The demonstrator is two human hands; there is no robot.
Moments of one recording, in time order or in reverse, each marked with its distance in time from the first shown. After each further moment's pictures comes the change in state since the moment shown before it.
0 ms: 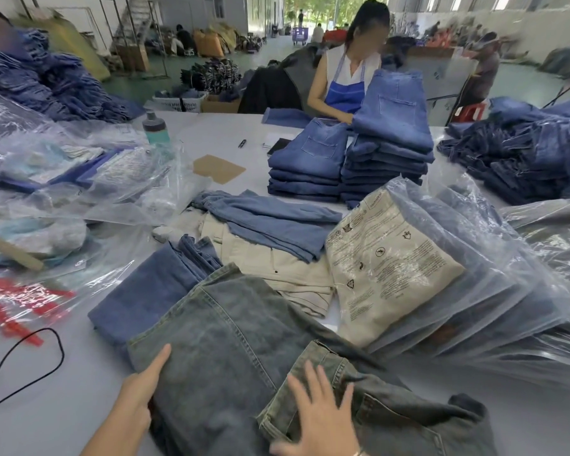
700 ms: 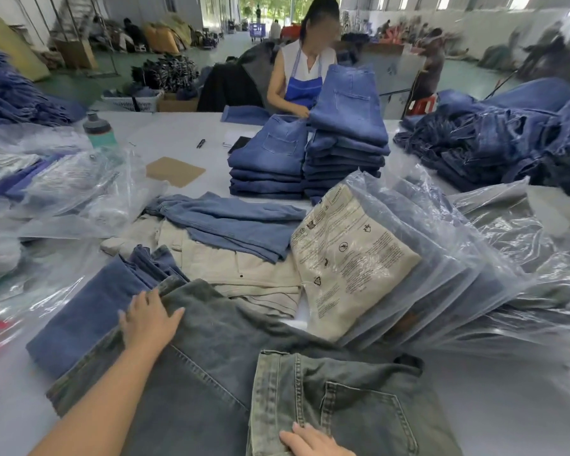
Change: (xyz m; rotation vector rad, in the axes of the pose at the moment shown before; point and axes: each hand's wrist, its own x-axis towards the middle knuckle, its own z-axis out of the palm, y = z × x) left_hand 0.025 0.059 0.108 1.473 0.144 0.824; right_hand -0.049 0.036 -0.009 0.485 -0.285 -0.105
